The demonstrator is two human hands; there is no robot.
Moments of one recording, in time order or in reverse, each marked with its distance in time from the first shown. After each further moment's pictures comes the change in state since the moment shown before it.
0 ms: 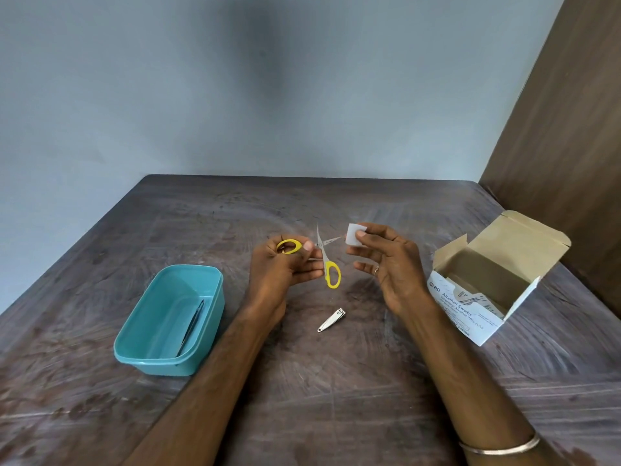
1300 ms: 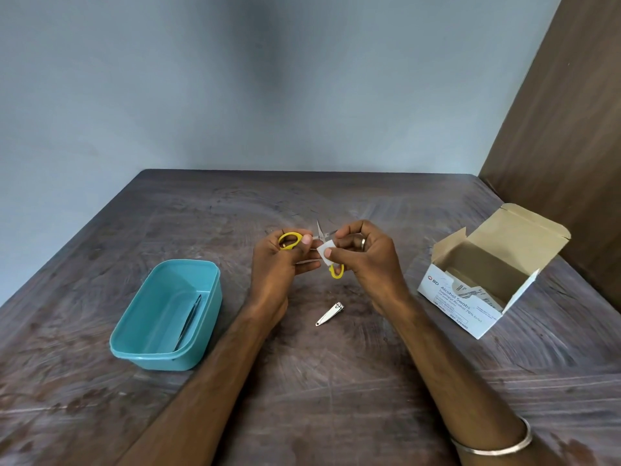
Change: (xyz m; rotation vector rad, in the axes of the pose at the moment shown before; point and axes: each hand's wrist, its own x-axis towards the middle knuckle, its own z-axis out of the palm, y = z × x) left_hand -0.002 -0.004 0.006 0.022 0.037 0.052; right_hand 0.000 0.022 0.012 -0.298 -0.078 -0.227
